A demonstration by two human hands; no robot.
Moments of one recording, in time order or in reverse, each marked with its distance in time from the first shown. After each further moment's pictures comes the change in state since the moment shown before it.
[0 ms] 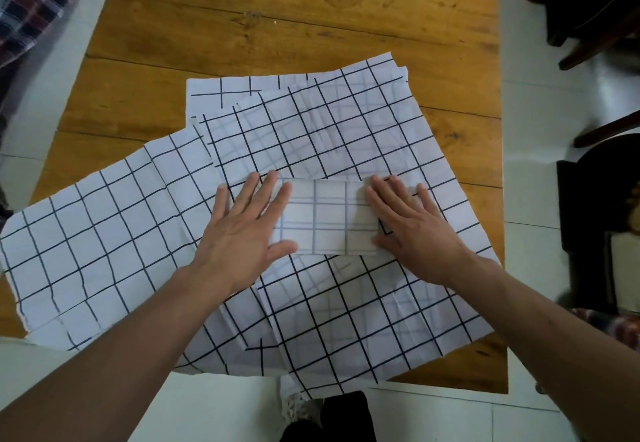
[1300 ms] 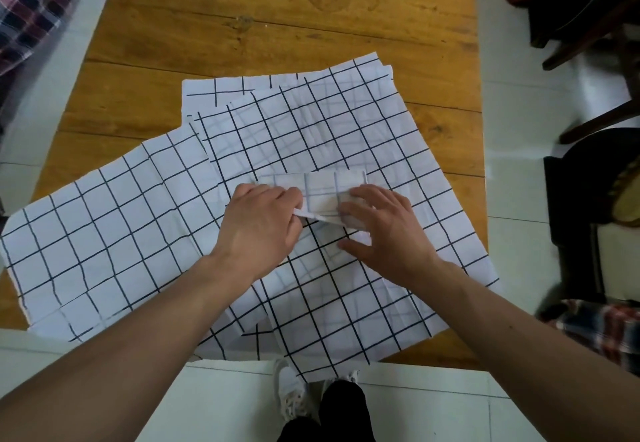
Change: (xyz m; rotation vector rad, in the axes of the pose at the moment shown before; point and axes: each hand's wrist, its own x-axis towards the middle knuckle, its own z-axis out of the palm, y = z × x) left_hand -0.001 0.042 -0.021 -0.111 0.378 0.078; right_hand -0.011 -0.045 -0.002 0.214 0.315 0.005
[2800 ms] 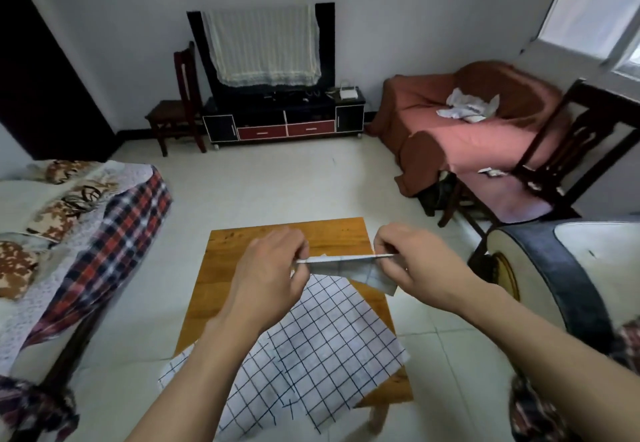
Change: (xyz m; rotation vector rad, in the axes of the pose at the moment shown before) left_hand -0.111 0.194 -0.466 -0.142 0.381 0.259; right_hand -0.208 -0.239 -0.448 -0.021 0.368 -0.083
